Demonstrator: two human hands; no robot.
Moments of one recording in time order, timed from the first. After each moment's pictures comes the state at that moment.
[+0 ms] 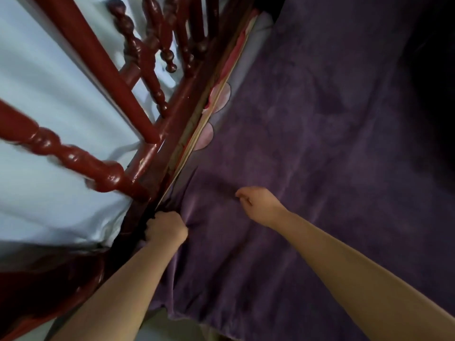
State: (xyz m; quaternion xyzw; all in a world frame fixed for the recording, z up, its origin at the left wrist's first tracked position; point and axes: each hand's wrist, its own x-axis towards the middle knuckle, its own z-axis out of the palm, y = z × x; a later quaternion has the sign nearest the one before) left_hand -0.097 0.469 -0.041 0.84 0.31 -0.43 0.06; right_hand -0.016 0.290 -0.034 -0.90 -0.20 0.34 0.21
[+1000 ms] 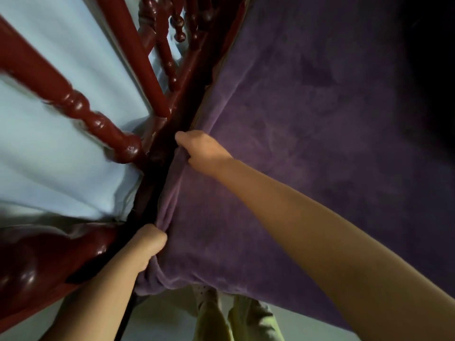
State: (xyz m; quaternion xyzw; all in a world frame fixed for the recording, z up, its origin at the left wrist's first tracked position) left_hand -0.170 0.499 -0.008 0.73 0.48 -0.36 0.34; right_hand -0.014 0.413 0.012 -0.87 -0.36 0.26 0.24
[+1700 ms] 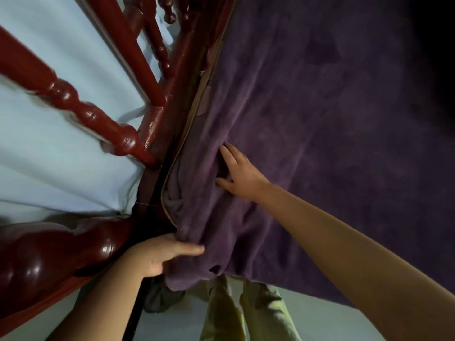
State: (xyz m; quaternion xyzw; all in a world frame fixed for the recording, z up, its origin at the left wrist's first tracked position) left_hand -0.191 0.505 -0.007 0.51 0.40 -0.54 0.54; right_hand -0.061 0.339 -0.032 -0.89 -0.20 0.34 0.24
